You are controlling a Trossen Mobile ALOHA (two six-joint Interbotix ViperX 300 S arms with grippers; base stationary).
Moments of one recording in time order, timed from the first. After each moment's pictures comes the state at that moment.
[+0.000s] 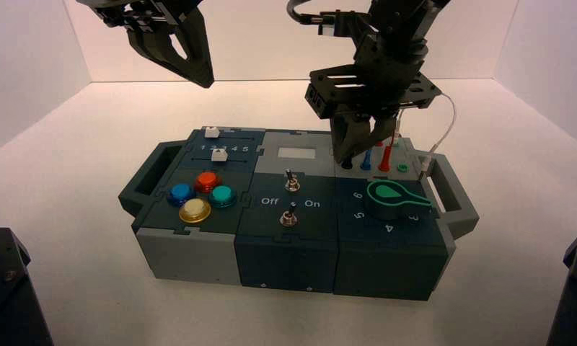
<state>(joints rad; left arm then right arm) -0.71 -0.50 0.96 -0.17 0.62 0.14 0.78 -0.02 0.88 0.06 0.43 0.29</state>
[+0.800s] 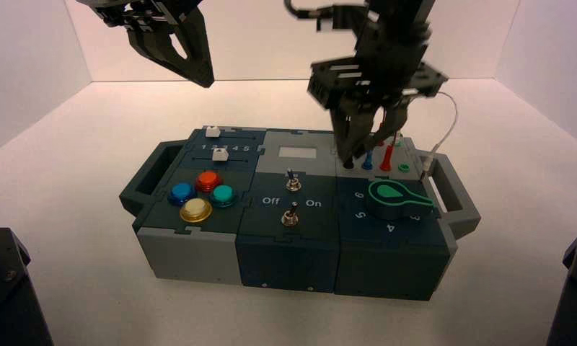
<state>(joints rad) -0.71 -0.50 0.96 -0.17 0.62 0.14 0.76 -0.10 0.84 0.04 0.62 0.29</state>
